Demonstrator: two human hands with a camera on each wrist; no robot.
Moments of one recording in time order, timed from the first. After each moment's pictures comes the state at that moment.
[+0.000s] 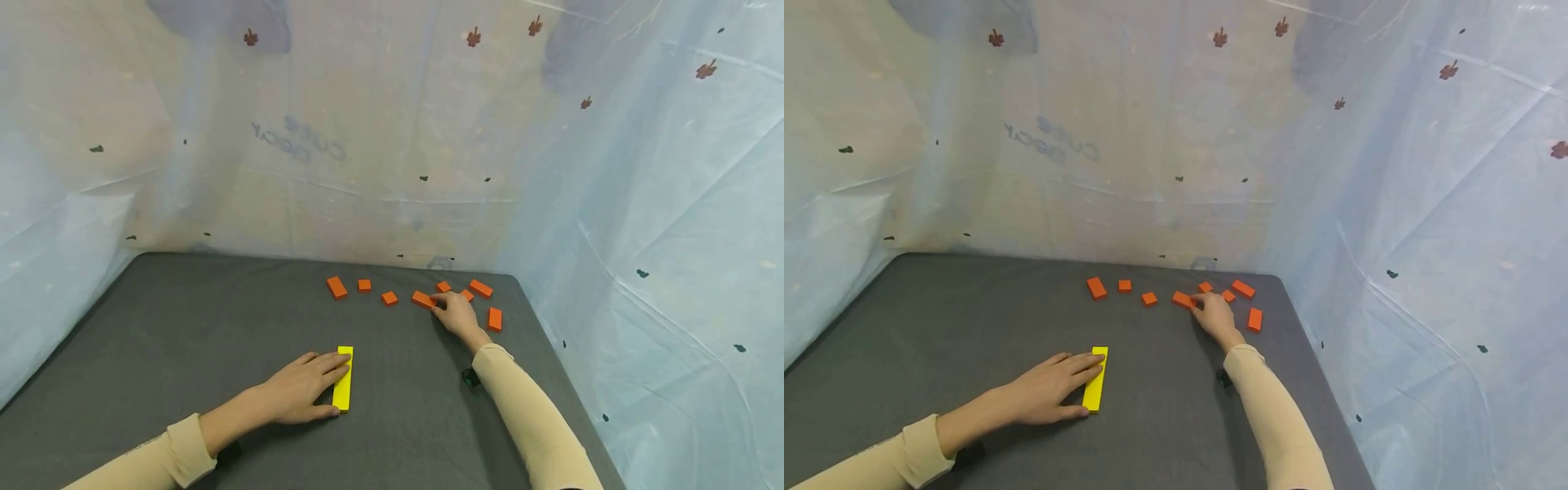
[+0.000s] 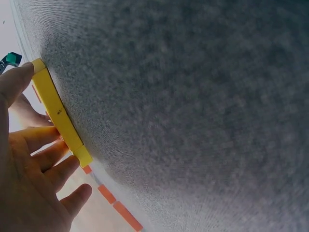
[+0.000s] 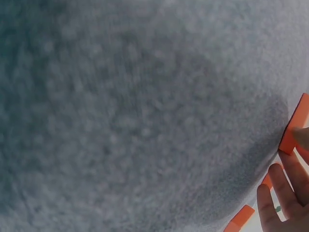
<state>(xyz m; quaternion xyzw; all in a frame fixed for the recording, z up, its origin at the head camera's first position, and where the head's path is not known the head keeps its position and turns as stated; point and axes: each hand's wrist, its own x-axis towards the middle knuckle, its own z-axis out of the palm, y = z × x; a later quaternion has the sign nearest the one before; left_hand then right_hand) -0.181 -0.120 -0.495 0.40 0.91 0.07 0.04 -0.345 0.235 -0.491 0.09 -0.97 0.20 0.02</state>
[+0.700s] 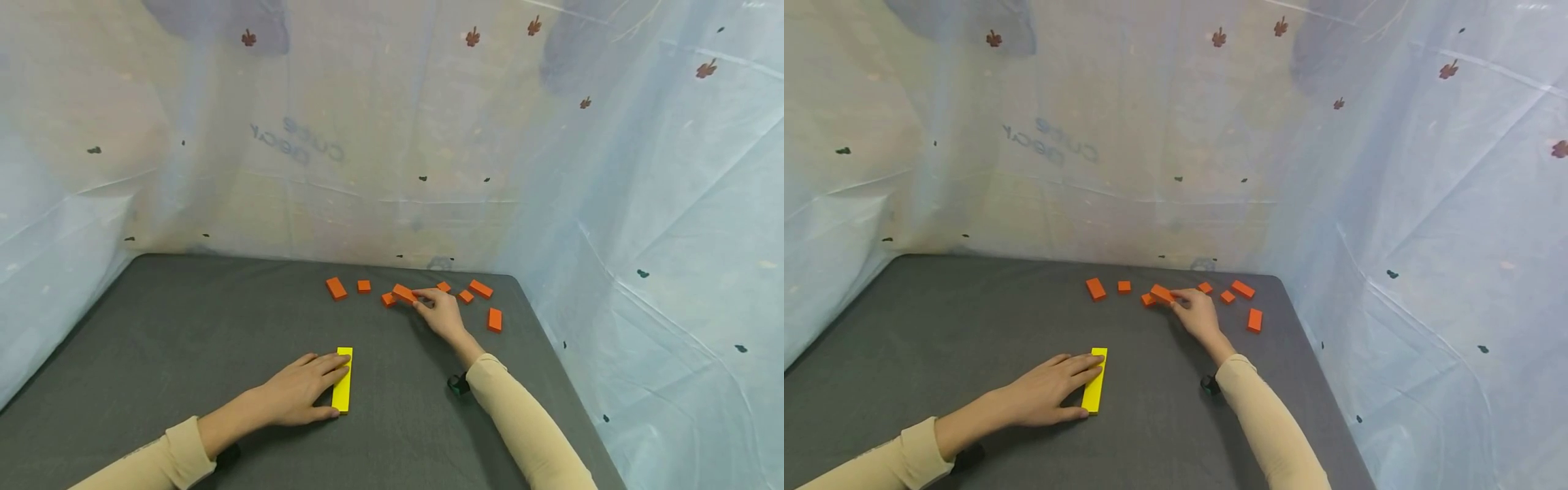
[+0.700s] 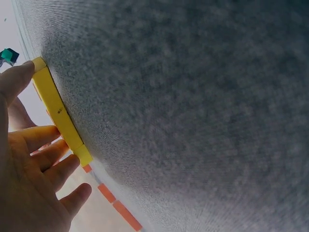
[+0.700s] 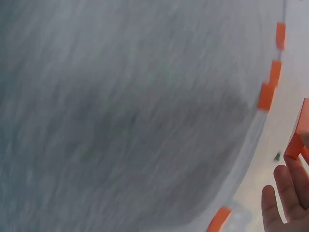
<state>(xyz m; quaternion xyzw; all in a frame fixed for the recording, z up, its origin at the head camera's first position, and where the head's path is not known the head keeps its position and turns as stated) -0.181 -0.119 -0.494 0.40 0.92 0.07 0.04 -0.326 0.199 -0.478 0.16 -0.93 0.32 0.10</state>
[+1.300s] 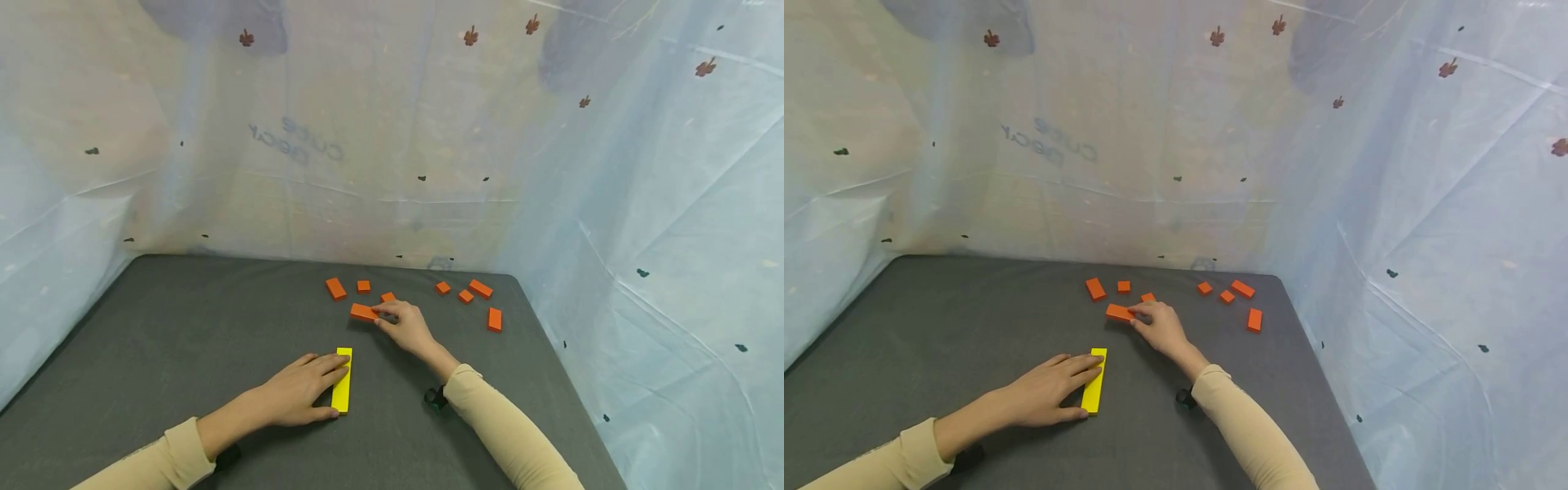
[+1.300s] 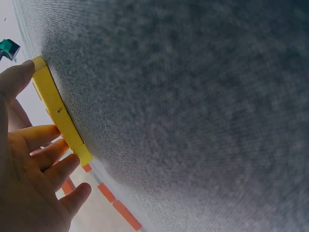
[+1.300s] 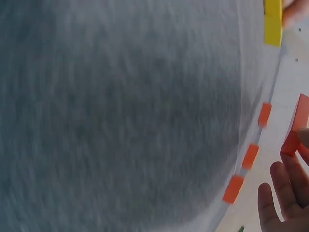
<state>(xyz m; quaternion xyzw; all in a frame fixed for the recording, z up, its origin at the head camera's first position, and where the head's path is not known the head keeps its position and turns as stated) -0.182 -0.116 -0.492 0.39 0.92 0.07 0.04 -0.294 0.139 -0.479 0.27 -0.91 0.30 0.06</state>
